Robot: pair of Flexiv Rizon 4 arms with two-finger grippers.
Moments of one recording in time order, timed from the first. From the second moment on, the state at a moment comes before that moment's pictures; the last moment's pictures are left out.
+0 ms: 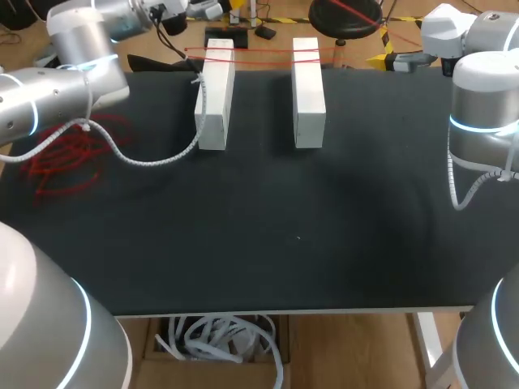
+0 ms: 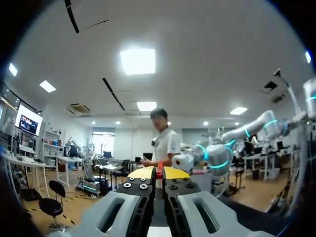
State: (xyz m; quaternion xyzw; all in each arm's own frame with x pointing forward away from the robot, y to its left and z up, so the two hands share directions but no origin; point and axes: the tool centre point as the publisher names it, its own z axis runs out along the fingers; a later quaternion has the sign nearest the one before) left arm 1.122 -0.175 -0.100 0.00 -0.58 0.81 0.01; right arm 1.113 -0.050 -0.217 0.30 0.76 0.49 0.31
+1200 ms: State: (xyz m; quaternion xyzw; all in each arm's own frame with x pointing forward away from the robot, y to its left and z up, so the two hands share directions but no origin) left arm 1.113 -0.183 -0.097 -0.01 -0.57 0.82 0.02; right arm 1.113 -0.050 -0.217 0.30 0.76 0.49 0.31
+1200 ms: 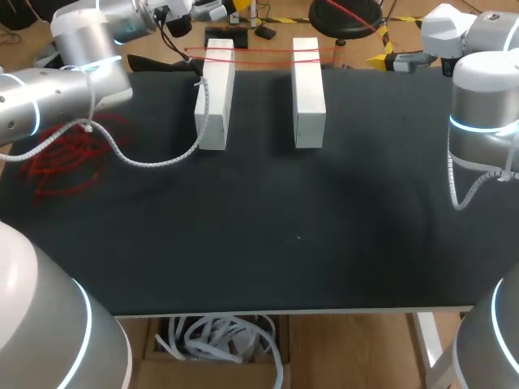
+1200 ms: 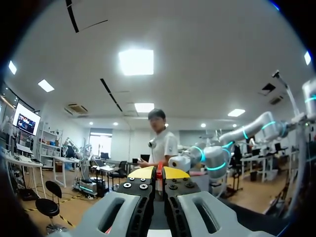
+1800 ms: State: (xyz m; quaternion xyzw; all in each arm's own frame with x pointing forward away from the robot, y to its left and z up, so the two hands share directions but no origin) left arm 1.113 -0.183 -0.098 -0.02 -0.57 0.82 0.02; right arm 1.118 -0.058 -0.214 0.33 0.75 0.49 0.30
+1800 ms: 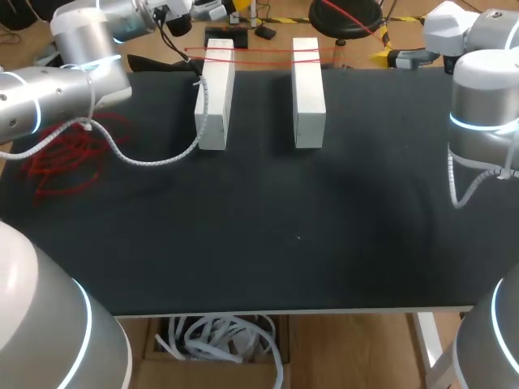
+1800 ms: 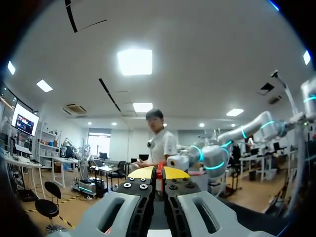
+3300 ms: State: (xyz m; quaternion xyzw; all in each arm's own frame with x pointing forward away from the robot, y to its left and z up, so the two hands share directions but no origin) left arm 1.114 -0.183 -0.098 -0.02 -0.57 0.82 0.02; right arm 1.060 -0.032 -0.184 0.61 0.63 0.48 0.10
